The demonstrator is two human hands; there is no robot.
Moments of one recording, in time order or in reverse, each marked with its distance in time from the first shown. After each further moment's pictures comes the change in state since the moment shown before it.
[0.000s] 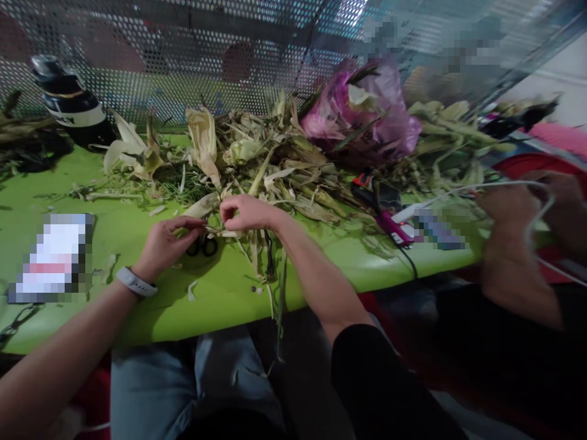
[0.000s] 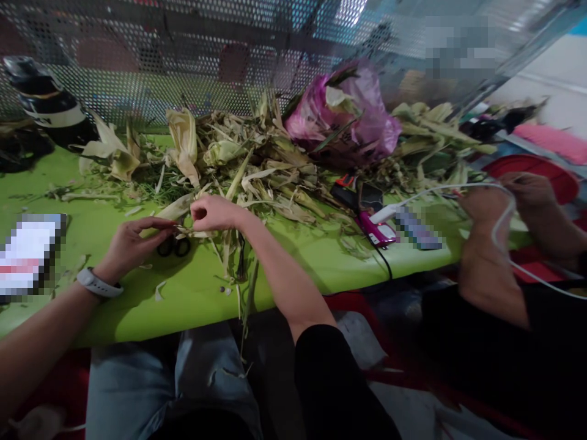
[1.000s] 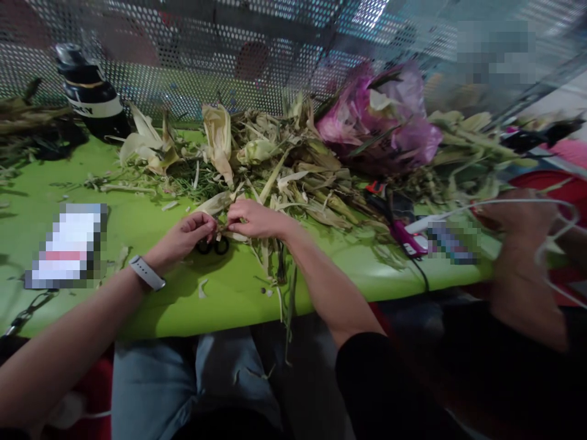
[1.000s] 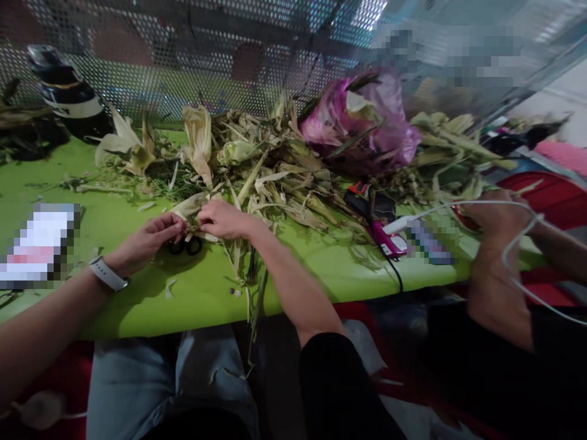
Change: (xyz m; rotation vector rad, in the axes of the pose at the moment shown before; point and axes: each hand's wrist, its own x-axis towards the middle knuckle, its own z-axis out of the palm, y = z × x) left_hand 0.002 0.005 0.003 -0.454 -0.211 -0.241; right_hand 0.013 0.011 0.019 -0.215 -0.026 -0.240
